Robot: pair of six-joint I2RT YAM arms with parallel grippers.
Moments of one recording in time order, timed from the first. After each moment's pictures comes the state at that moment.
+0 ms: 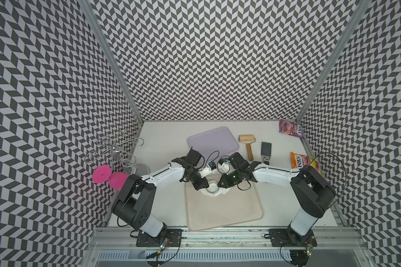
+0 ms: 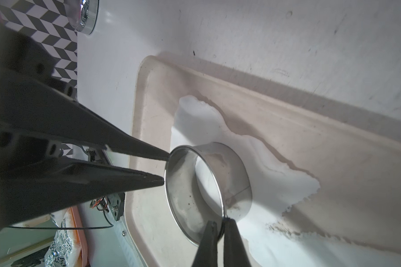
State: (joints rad) left arm -0.52 1.56 0.90 -0.62 0.49 0.45; right arm 0.74 1.74 0.98 -0.30 -0.53 0.42
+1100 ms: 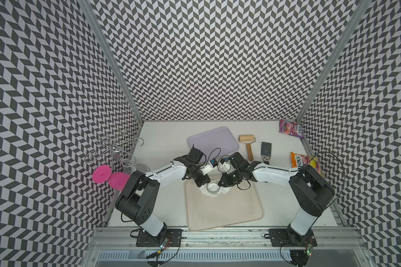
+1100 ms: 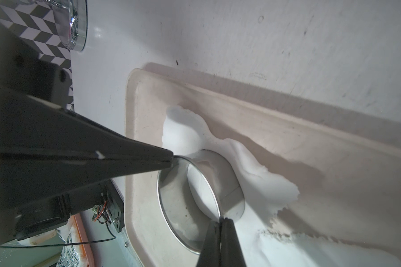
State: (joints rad) left arm -0.53 1.62 0.92 -0.53 0.44 0.45; right arm 0.73 1.76 0.98 -0.29 -0.50 0.48
